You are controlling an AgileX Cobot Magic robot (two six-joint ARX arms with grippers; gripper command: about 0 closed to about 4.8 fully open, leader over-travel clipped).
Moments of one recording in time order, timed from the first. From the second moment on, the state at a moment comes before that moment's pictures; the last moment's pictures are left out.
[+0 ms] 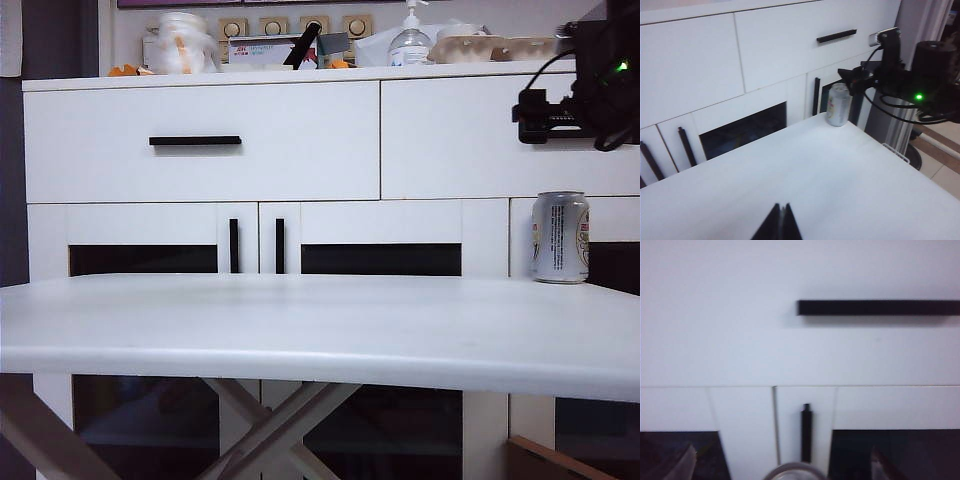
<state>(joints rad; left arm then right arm) -0.45 0.91 1.14 -0.41 0.30 0.04 0.05 1.71 1.04 0.62 0.13 0.05</state>
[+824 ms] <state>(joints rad) -0.45 0.92 1.14 -0.43 0.30 0.04 0.02 1.89 1.12 0.65 0.08 0.05</state>
